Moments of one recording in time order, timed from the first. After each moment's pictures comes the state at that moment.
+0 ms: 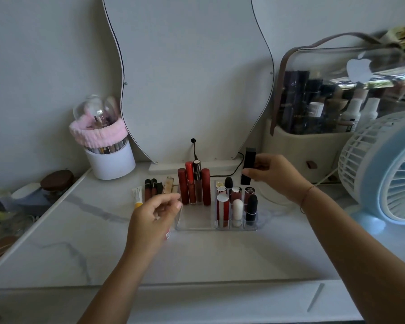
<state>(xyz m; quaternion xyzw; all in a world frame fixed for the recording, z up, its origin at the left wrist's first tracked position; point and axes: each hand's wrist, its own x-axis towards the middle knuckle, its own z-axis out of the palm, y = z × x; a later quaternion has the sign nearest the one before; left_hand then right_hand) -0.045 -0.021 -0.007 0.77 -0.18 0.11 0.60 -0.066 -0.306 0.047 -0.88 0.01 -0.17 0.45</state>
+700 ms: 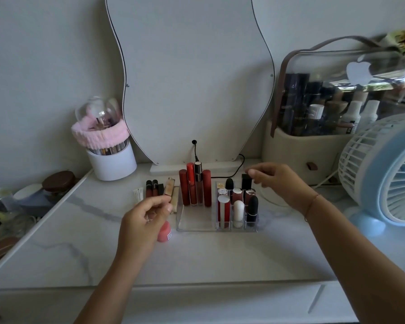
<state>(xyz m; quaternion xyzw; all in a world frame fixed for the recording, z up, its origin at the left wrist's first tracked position) -0.042 -0.004 -0.012 0.78 -0.18 0.14 0.58 -0.075 -0.309 0.039 -0.86 0.05 -0.14 0.48</state>
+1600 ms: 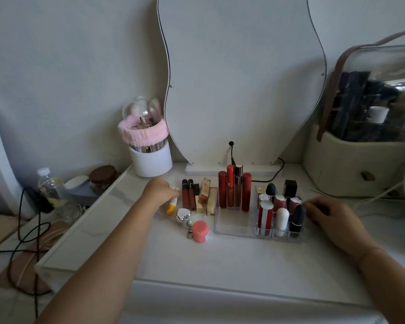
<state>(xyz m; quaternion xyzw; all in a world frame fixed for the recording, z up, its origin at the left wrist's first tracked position) 0.099 0.030 -0.002 0.94 0.00 0.00 0.35 -0.096 -0.305 -0.015 -0.90 0.14 -0.20 0.37</state>
